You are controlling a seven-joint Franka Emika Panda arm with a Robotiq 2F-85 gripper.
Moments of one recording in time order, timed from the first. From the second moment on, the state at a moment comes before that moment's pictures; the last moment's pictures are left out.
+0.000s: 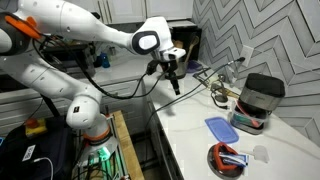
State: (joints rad) arm -0.24 -0.60 0.10 -2.54 -0.26 2.18 0.34
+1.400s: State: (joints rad) arm -0.16 -0.17 0.04 -2.19 -0.46 2.32 0.04
